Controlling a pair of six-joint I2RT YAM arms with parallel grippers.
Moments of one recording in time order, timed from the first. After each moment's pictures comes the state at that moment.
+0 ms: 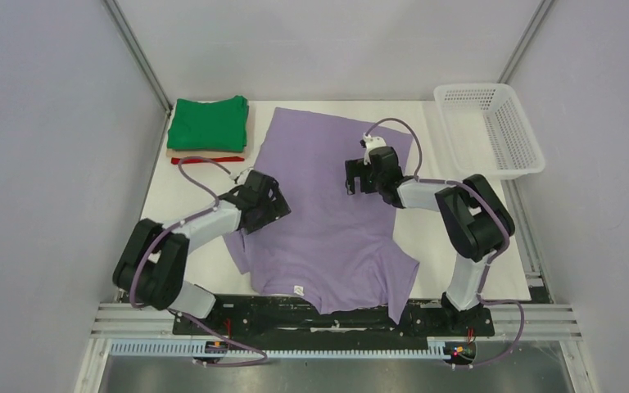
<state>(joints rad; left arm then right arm) -0.45 1.40 0.69 -0.28 -0.16 -0.85 0.44 1.90 1.01 0.22 0.03 0.18</state>
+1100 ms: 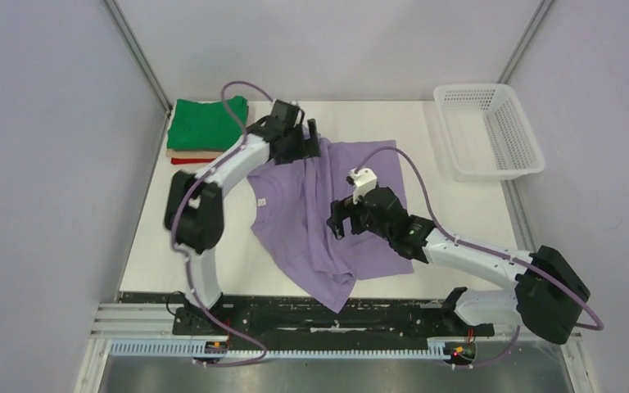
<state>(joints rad) -0.44 2.08 1.73 -0.54 0.02 -0.53 0.92 1.25 0.67 0.06 0.12 0.28</state>
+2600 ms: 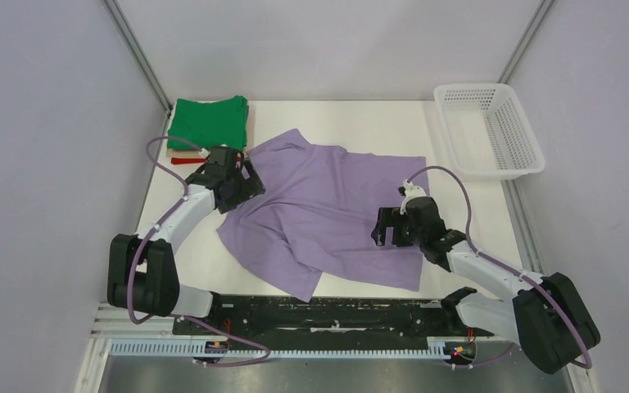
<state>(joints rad) -0.19 1.40 0.92 -0.52 -0.10 -0.63 0.46 1.10 0.38 -0.04 -0.04 0.40</state>
